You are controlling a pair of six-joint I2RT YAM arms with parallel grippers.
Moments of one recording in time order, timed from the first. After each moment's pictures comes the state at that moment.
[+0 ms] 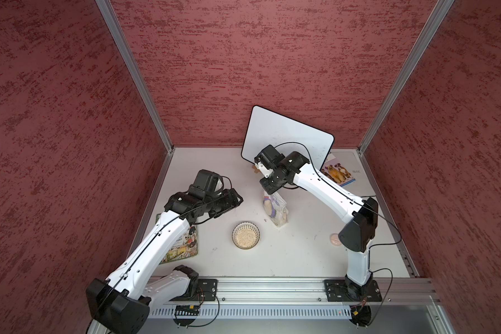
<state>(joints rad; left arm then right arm) -0.42 1.09 1.08 -0.87 0.29 -0.80 0.75 1.97 2.02 -1.21 0.09 0.09</state>
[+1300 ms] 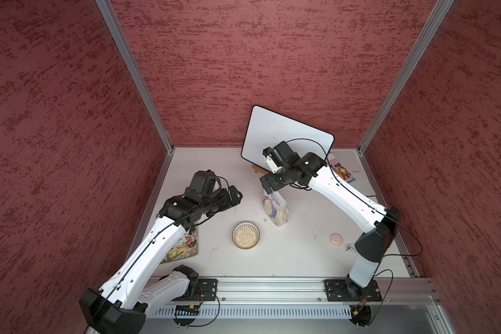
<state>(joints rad) -0.44 0.99 1.06 -0.83 0.14 -0.76 0.74 1.70 1.83 -1.05 0.09 0.18</state>
